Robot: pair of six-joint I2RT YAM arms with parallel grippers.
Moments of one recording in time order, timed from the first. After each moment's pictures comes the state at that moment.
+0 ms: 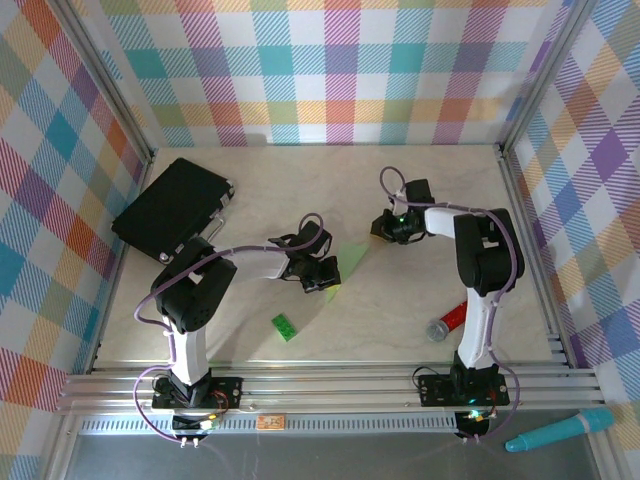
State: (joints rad) left arm -0.71 1.89 1.08 -0.27 0.36 -0.91; right arm 0.20 2.04 1.22 -0.24 -0.60 0.46
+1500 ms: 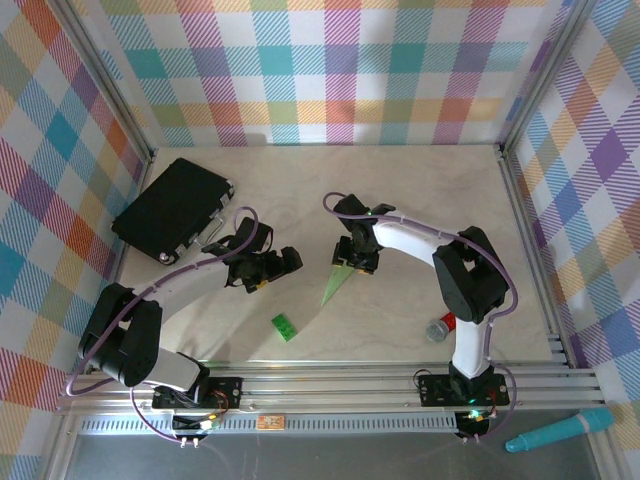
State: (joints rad) left arm -0.47 1.43 0.82 -0.44 0.18 -0.83; right arm 0.66 1.91 1.35 -0.79 -0.09 0.81
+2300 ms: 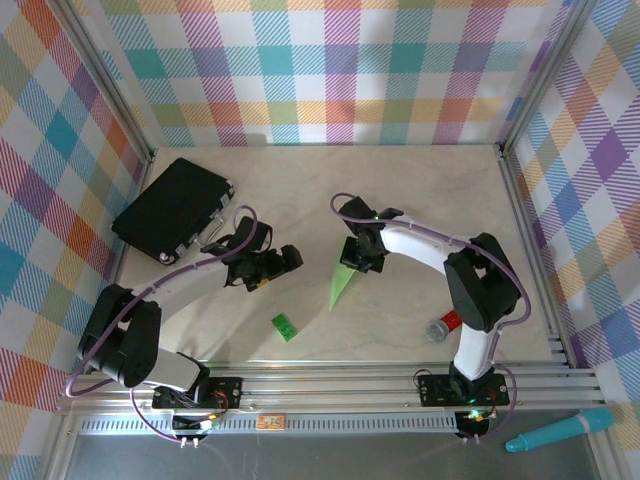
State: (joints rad) left arm -0.46 1.42 0.82 -0.42 0.18 -0.84; right arm 0.66 1.81 1.27 -0.75 -0.06 0.87
